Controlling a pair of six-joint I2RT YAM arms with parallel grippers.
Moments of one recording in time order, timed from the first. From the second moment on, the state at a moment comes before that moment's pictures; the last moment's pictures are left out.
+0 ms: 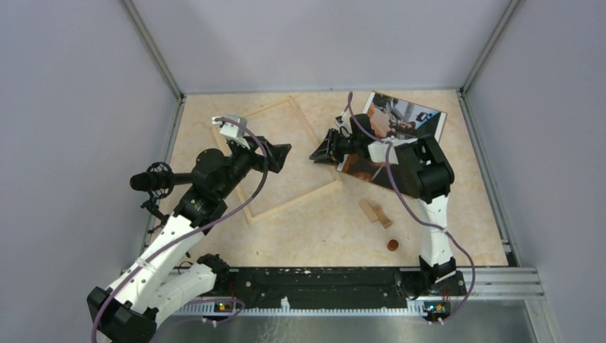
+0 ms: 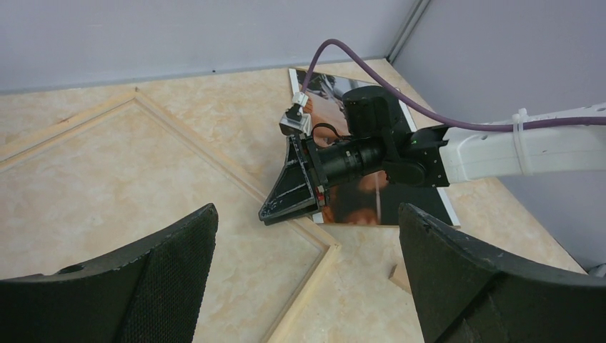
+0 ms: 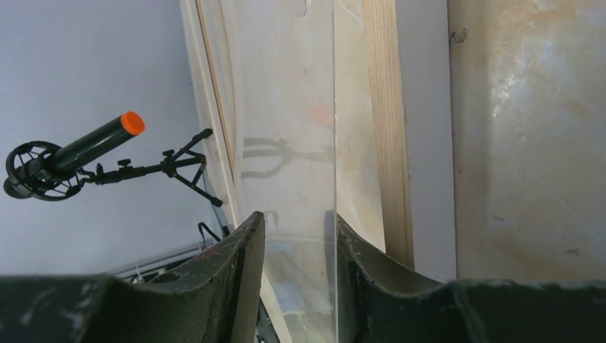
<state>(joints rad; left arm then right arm) -0.51 0.85 0.79 0.07 0.07 -0.32 0.41 2.19 1.34 0.20 -0.80 0.87</state>
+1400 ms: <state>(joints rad) -0.38 1.01 0.82 0.06 0.22 -0.40 0.41 2.25 1.30 0.94 -0.85 0.93</state>
